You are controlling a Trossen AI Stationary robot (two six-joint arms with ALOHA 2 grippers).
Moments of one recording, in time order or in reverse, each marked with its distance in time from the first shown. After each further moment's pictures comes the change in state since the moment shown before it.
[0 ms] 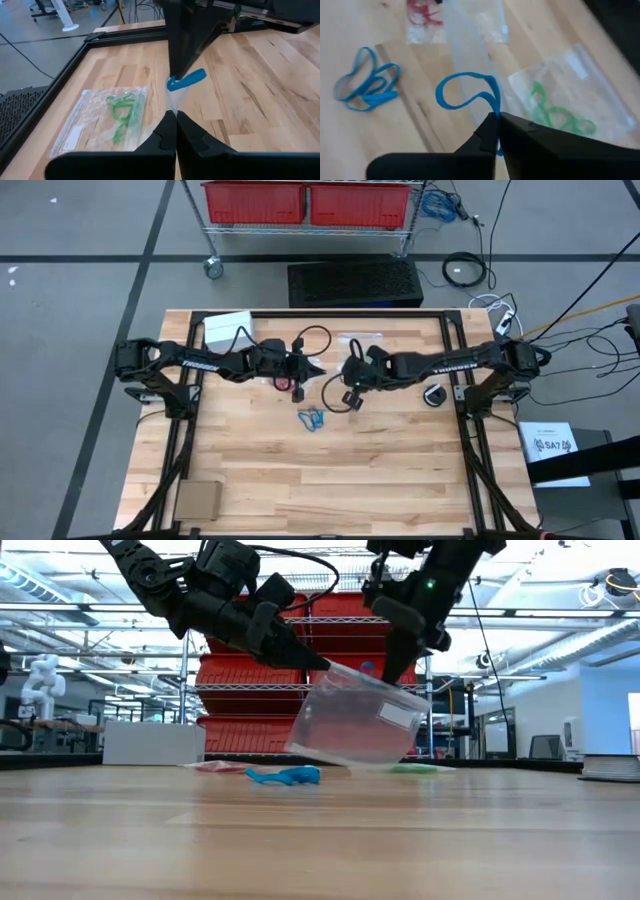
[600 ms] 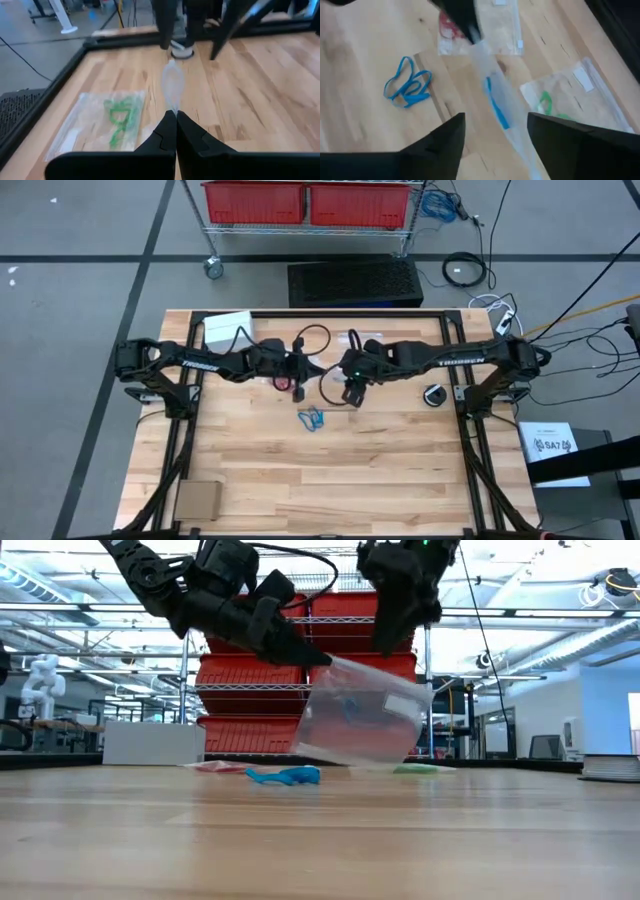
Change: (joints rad) left arm -0.001 0.000 0.000 0.010 0.011 -0.010; right arm -0.018 -0.001 0.175 -0.147 -0.139 -0.041
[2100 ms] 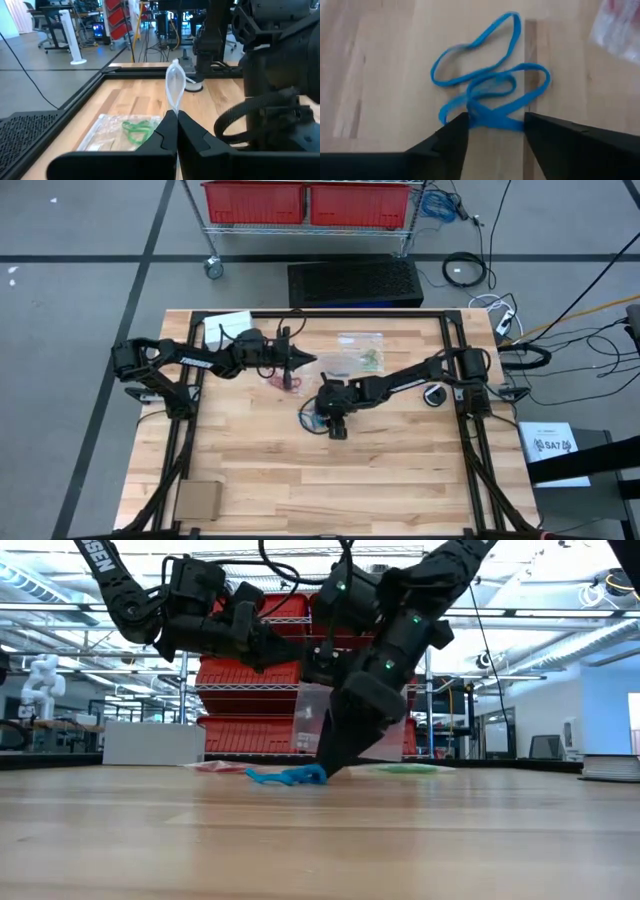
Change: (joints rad) left arm 0.161 -0.019 -0.180 0.398 0.177 -0.110; right arm 0.050 0.389 -0.175 0.650 -0.308 -0.359
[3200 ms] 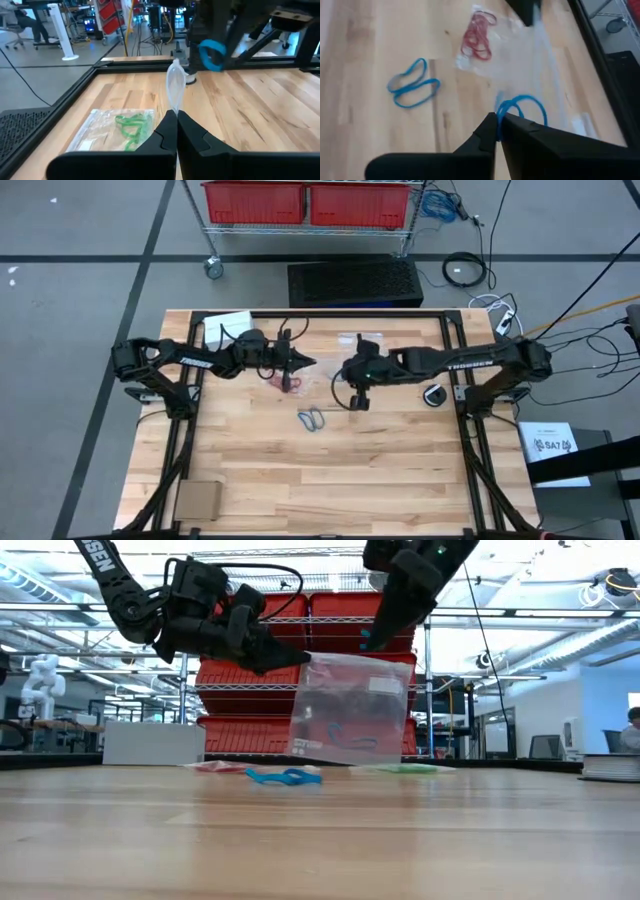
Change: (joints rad) left arm 0.000 0.000 0.000 -0.042 0.037 0.022; right arm -0.033 -0.485 0.010 -0.396 0.290 0.026
